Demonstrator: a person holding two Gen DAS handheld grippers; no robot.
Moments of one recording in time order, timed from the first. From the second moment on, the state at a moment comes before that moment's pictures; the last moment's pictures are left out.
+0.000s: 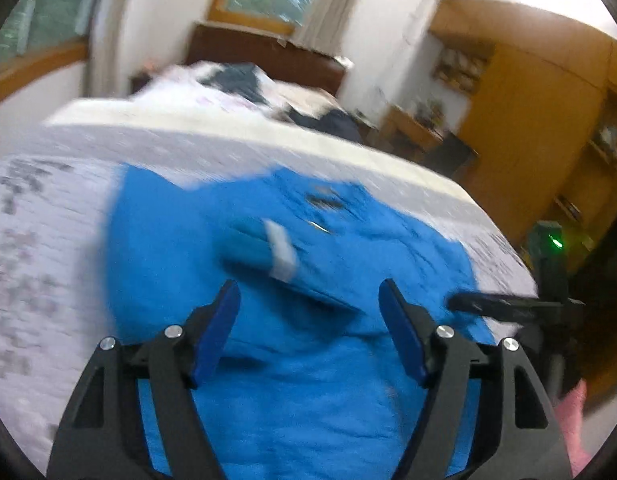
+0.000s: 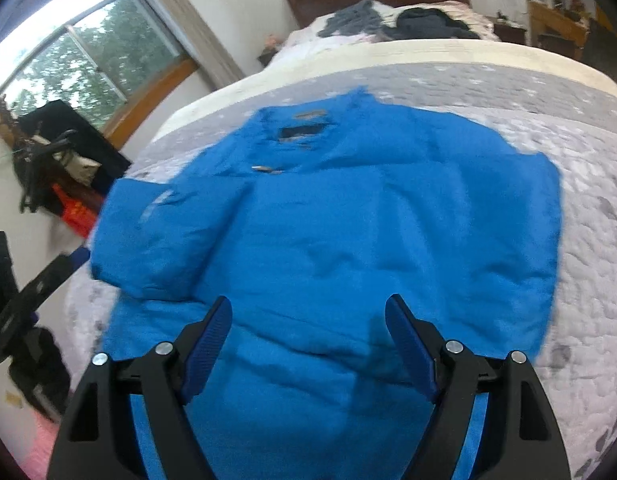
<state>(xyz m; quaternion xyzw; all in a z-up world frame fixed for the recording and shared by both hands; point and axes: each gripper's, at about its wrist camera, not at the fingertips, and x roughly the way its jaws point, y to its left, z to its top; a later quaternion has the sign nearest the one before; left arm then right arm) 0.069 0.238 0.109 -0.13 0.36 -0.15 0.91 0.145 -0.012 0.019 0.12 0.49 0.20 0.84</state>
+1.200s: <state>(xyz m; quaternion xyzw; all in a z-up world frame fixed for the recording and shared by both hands) 0.094 0.296 0.096 -0.16 0.36 -0.06 0.92 0.188 0.069 0.054 0.14 0.50 0.29 0.81</state>
